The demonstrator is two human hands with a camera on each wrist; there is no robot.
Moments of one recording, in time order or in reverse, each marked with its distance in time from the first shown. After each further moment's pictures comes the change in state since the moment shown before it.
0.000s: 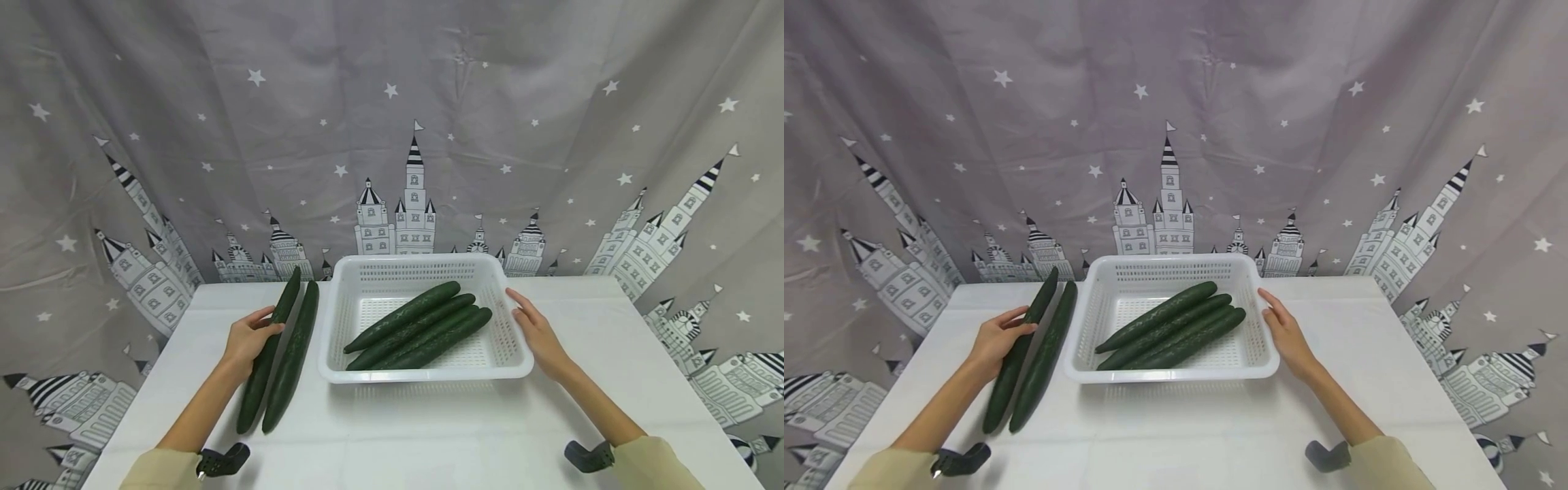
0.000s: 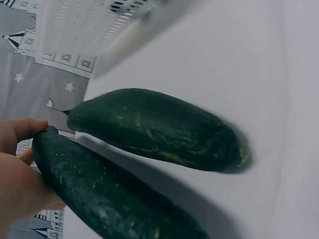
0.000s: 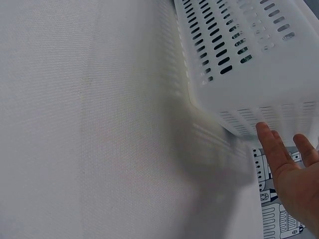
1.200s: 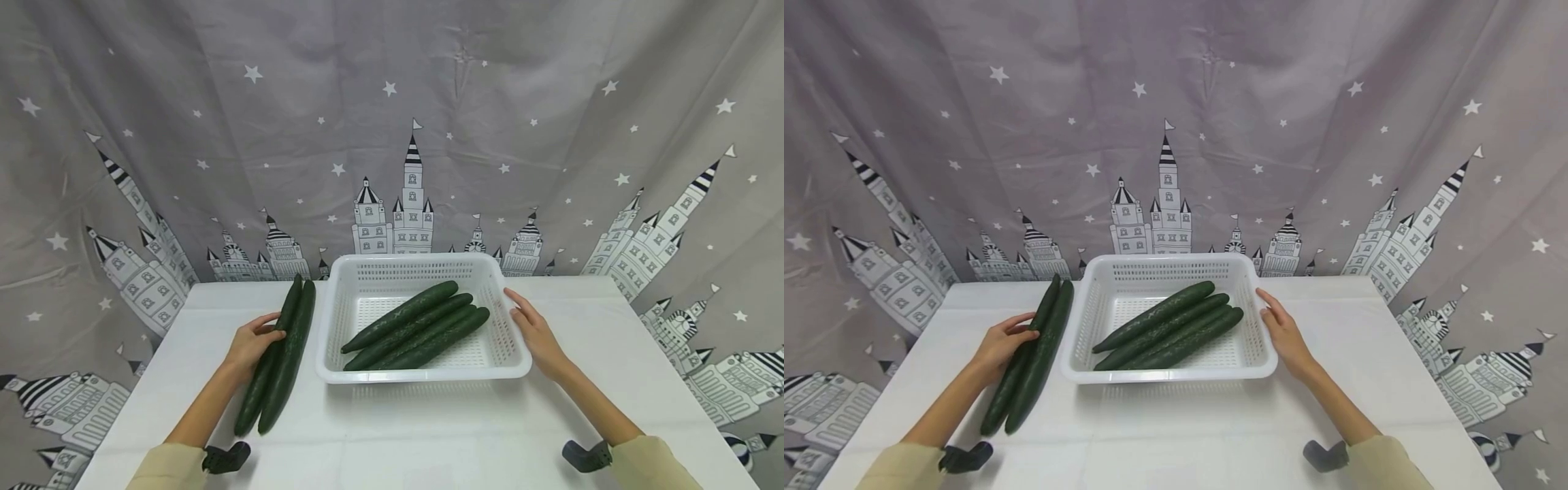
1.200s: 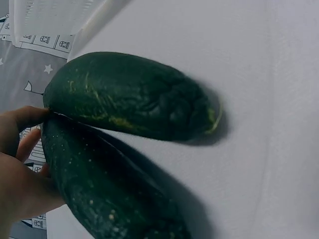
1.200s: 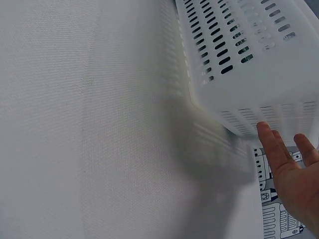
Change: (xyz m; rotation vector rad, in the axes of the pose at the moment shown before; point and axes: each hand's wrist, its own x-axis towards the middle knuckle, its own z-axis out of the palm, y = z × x) left_hand 0.020 -0.030 0.004 0.069 -0.075 0.066; right_hand 0.000 0.001 0.000 -0.009 -0.002 0.011
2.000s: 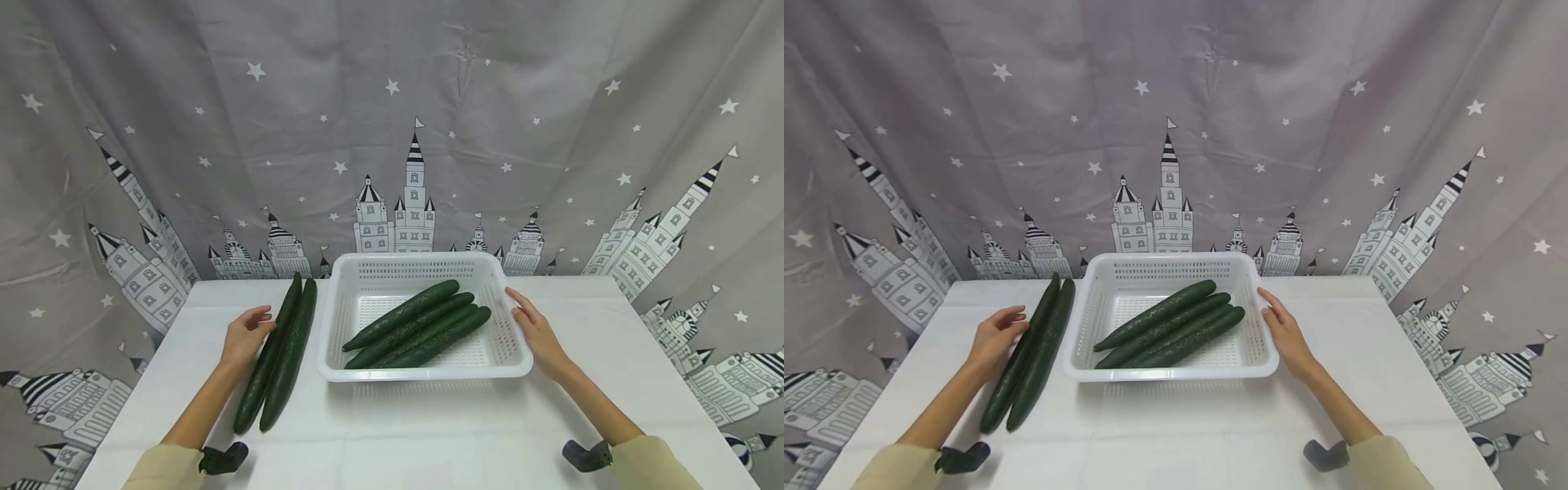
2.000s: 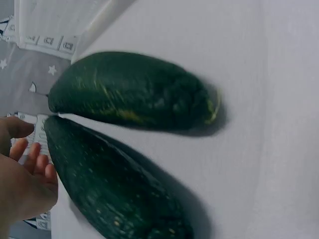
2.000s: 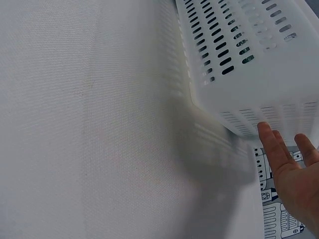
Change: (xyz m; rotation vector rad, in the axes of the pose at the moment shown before) left_hand -0.004 0.009 -0.005 0.005 0.167 0.099; right_hand 0.000 -0.001 0.001 -0.005 0.004 0.002
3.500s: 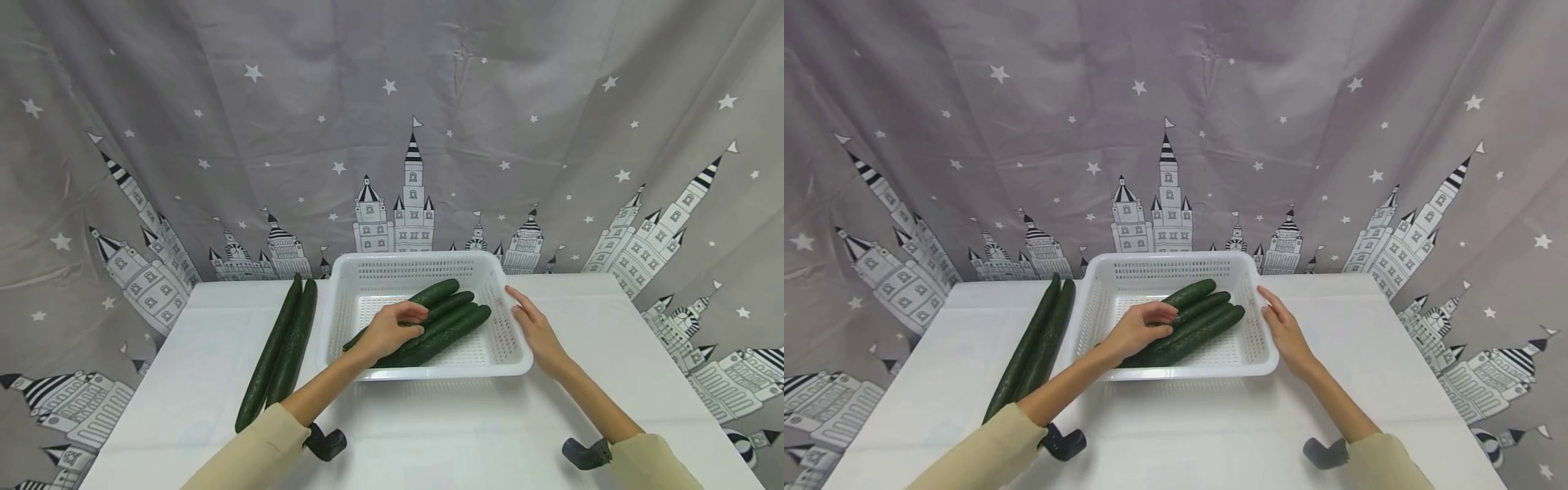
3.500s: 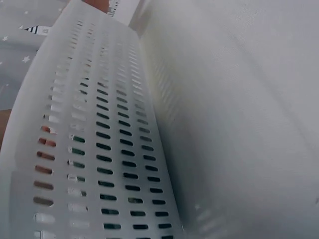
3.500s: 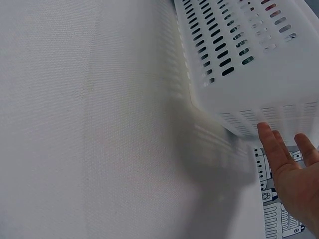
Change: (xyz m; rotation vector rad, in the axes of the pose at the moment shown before) left_hand -0.062 0.121 0.177 0.000 -0.579 0.386; right_hand 0.001 0.004 0.001 0.001 0.003 -0.007
